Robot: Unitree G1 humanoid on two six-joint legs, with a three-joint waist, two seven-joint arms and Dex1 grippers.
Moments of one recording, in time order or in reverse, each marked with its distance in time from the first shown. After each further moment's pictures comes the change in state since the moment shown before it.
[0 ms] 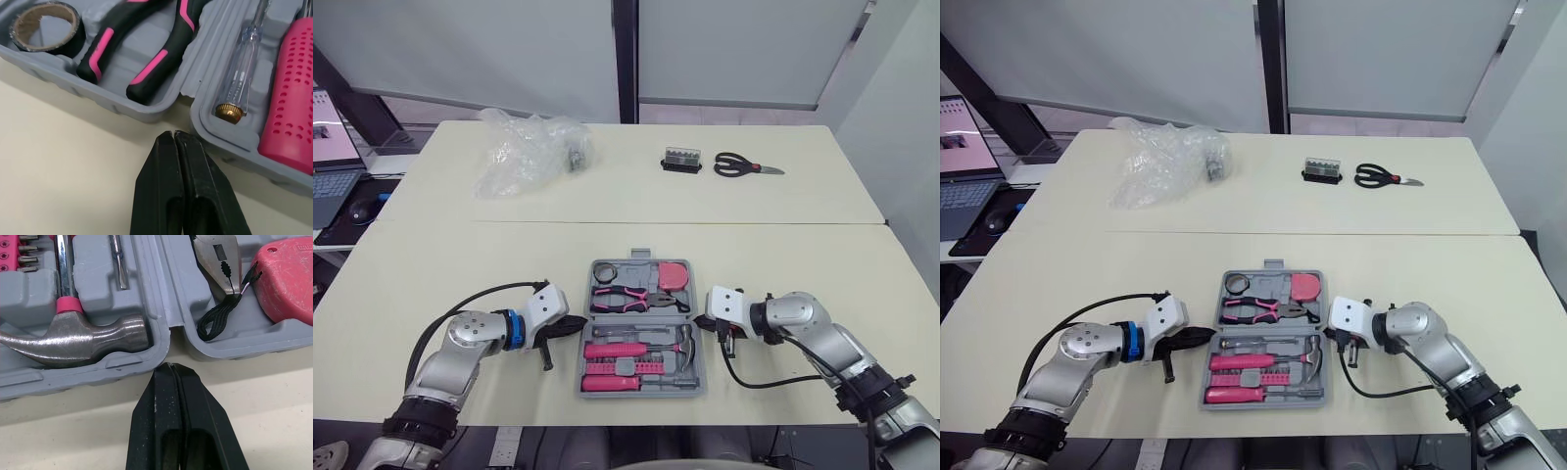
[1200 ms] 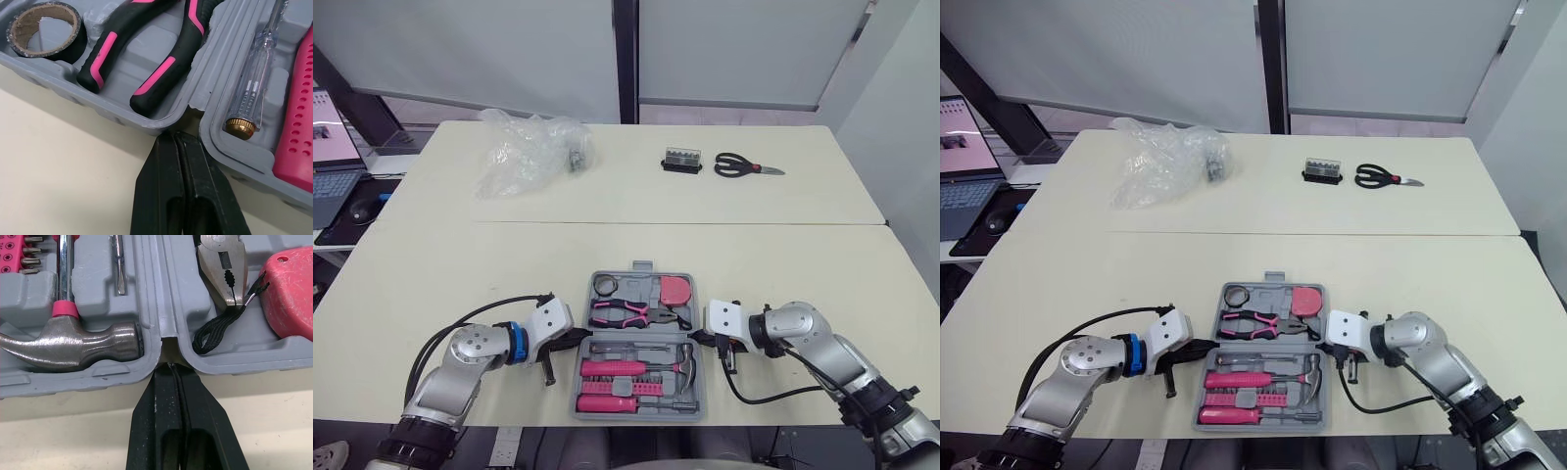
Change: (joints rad) left arm 0.113 0.001 0.007 -0.155 0.023 0.058 0.030; right arm 0.065 -0.013 0.014 -0.102 -0.011 0.042 0.046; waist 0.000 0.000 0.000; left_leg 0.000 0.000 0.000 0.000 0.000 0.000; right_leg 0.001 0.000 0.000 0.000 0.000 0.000
